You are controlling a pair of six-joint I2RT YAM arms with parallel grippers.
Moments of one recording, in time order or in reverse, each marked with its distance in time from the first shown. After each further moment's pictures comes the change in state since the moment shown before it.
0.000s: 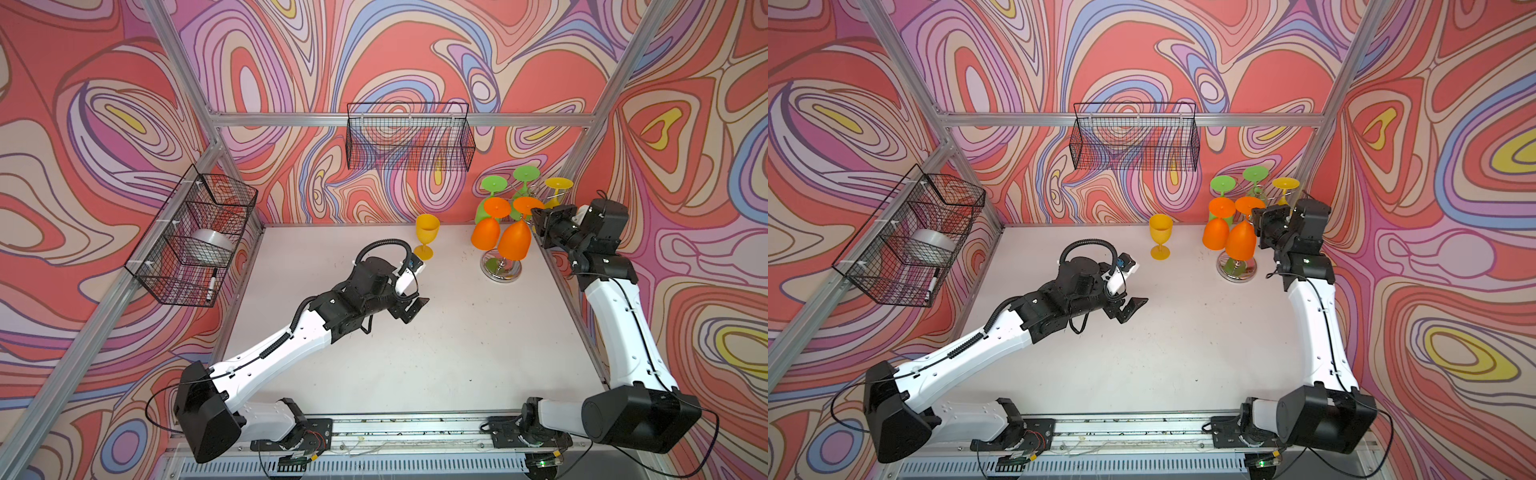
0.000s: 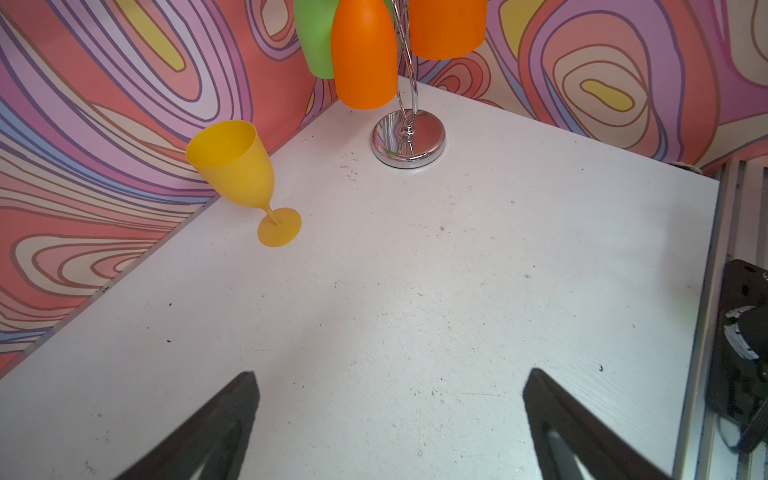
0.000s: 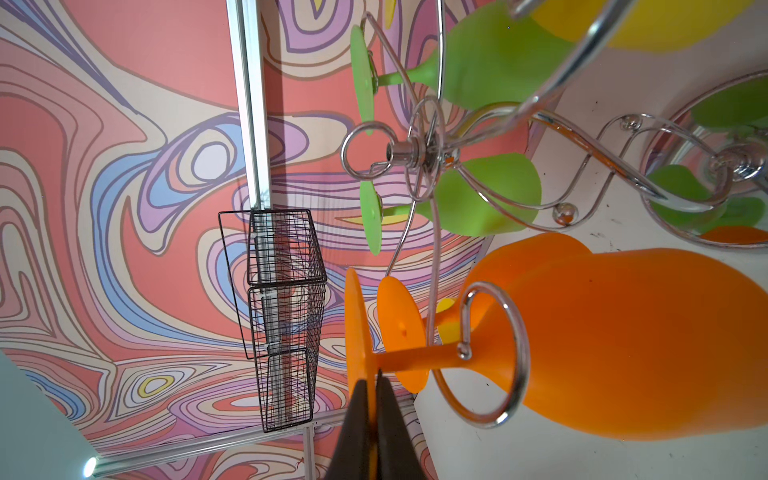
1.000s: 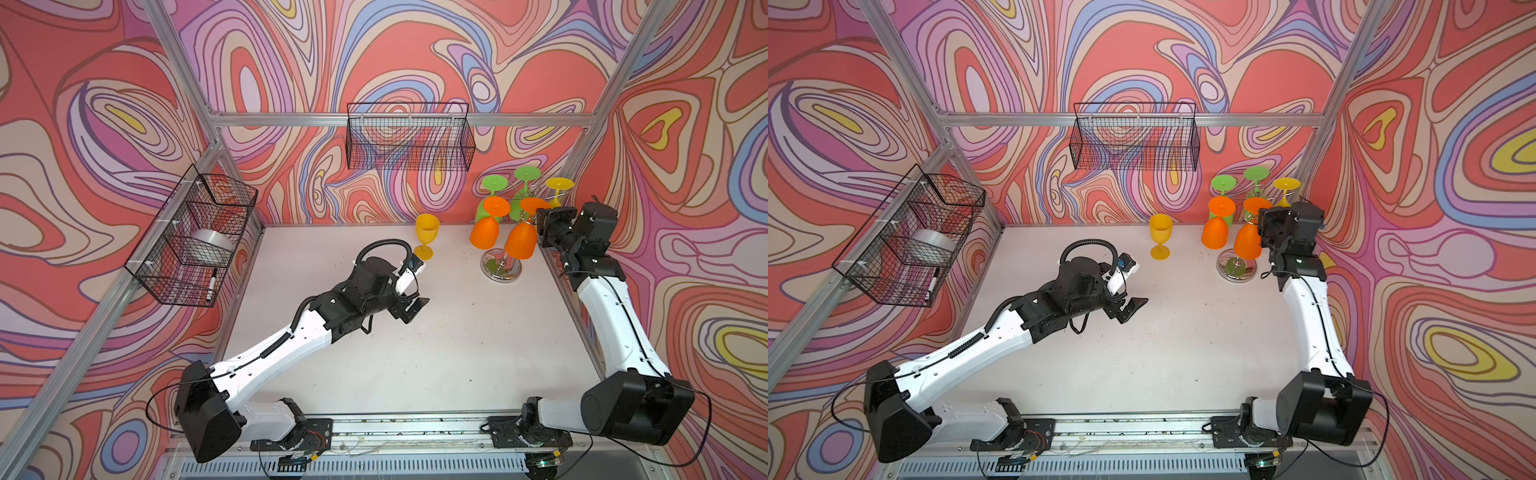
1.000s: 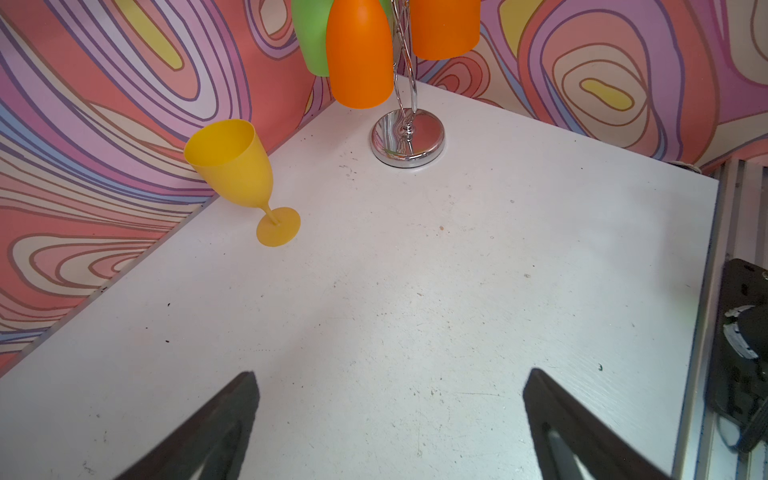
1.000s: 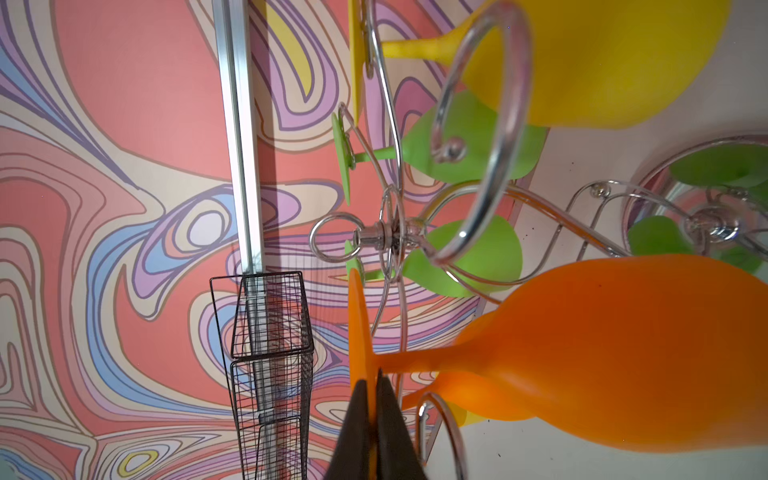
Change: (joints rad) left arm 0.000 0.002 0.000 0.000 0.002 0.000; right arm 0.001 0.026 -0.082 0.138 0.179 0.045
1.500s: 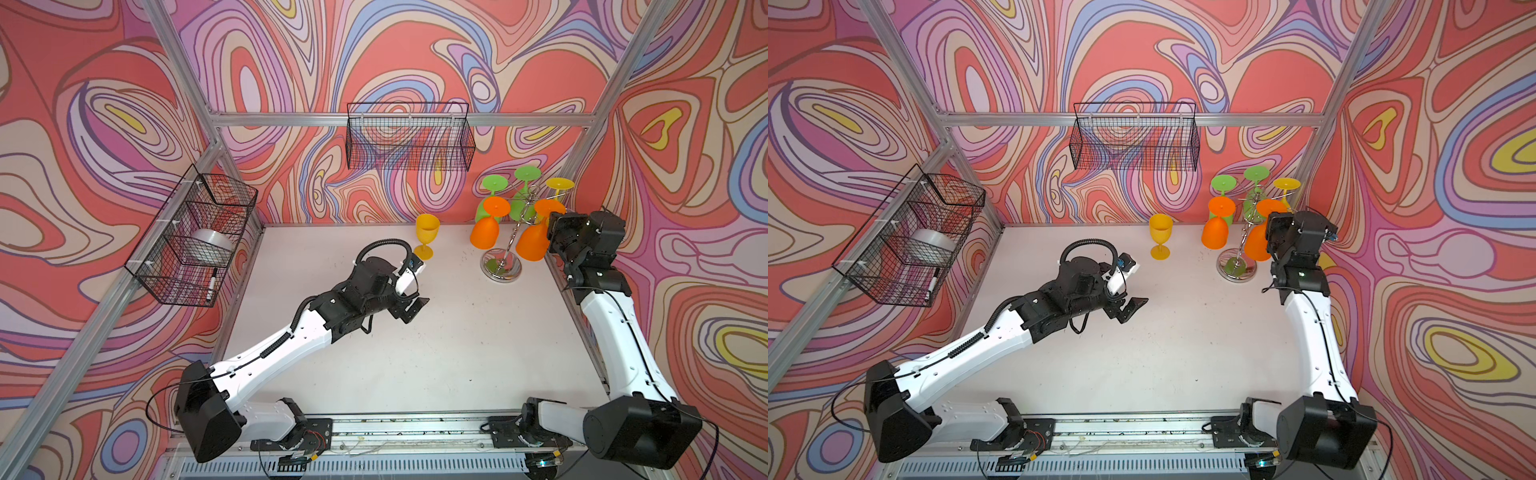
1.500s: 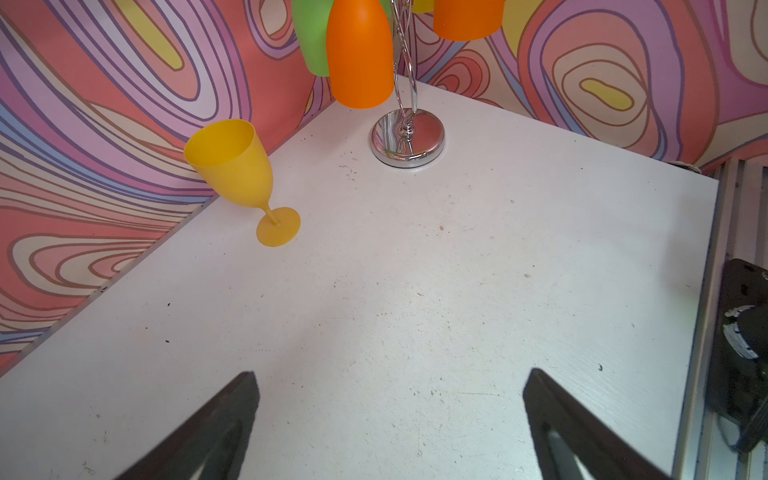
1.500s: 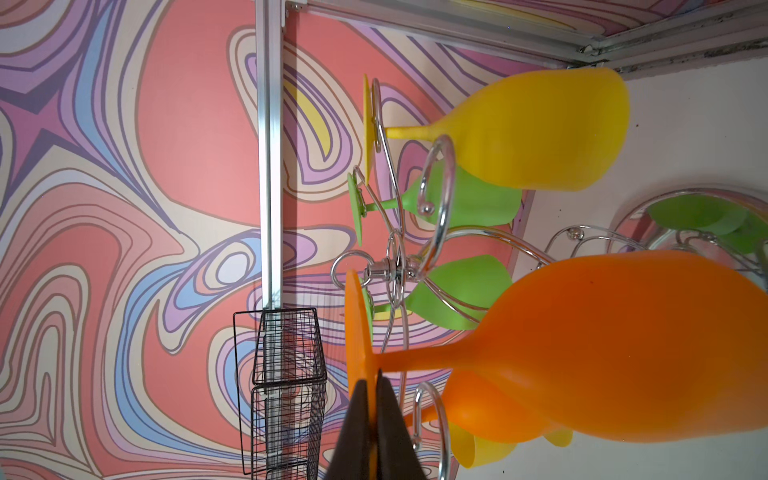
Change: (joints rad) left arm 0.000 0.000 0.000 0.000 0.000 0.000; right arm 0.000 -0.109 -0.075 0.022 0.135 0.015
